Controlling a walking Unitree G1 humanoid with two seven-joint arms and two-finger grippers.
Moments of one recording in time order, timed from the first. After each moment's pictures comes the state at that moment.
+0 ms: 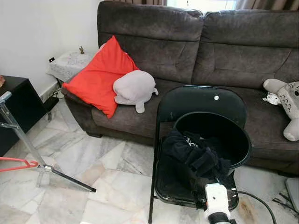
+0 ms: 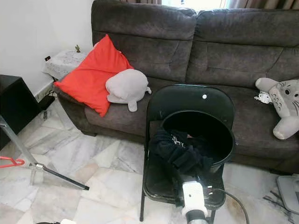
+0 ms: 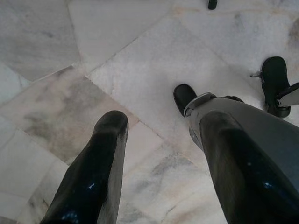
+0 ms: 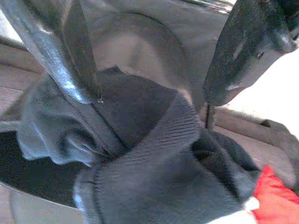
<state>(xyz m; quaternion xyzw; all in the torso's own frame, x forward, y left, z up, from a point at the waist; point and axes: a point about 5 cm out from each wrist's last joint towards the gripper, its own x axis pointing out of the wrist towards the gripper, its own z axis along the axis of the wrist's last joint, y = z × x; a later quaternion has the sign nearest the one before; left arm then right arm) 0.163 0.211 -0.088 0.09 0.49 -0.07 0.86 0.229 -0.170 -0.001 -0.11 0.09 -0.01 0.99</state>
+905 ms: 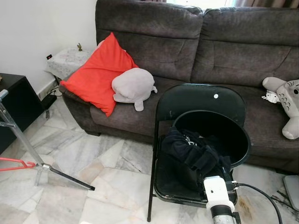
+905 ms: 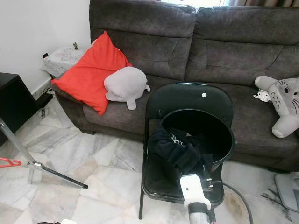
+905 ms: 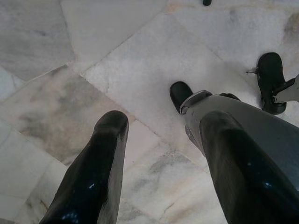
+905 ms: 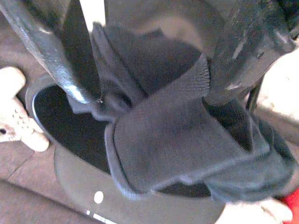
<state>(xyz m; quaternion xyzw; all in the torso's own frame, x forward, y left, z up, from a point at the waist) 0.164 0.210 -0.088 0.09 0.49 -0.07 0.86 0.236 -0.170 0.022 -0.21 0.06 -0.05 0.97</state>
